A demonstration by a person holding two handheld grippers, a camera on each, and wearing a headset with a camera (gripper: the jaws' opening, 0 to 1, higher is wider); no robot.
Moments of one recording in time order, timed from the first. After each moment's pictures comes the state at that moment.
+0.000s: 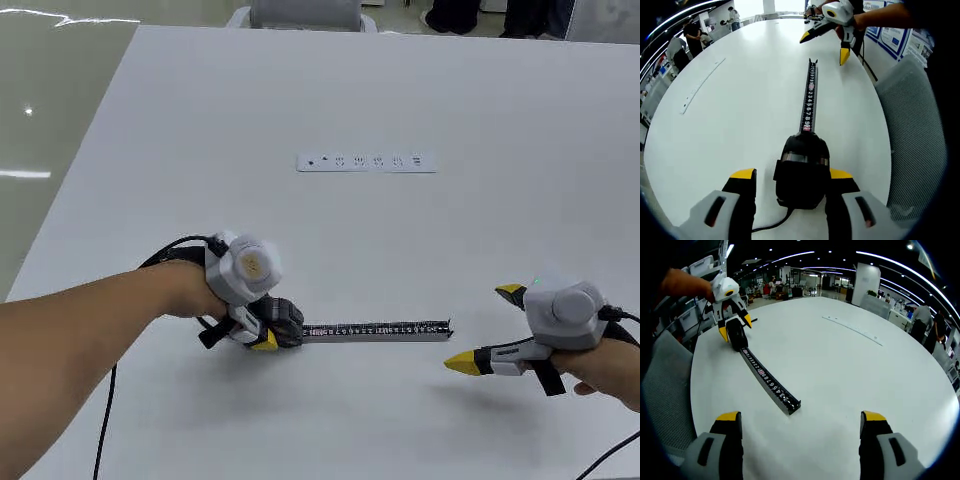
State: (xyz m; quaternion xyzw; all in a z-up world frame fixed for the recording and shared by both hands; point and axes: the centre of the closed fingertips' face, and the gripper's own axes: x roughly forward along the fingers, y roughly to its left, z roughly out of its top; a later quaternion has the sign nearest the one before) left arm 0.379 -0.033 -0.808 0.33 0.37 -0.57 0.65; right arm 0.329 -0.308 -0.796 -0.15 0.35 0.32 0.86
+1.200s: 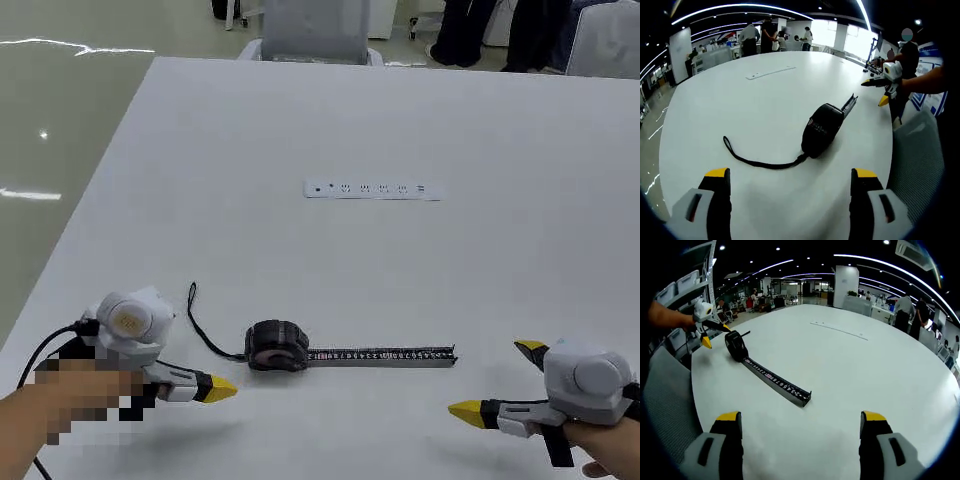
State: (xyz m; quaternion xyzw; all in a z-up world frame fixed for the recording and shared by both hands) left arm 0.364 0.072 -0.789 0.11 0.35 -0.40 0.84; right arm 0.299 -0.311 -0.786 -0.09 0.33 0.26 0.90
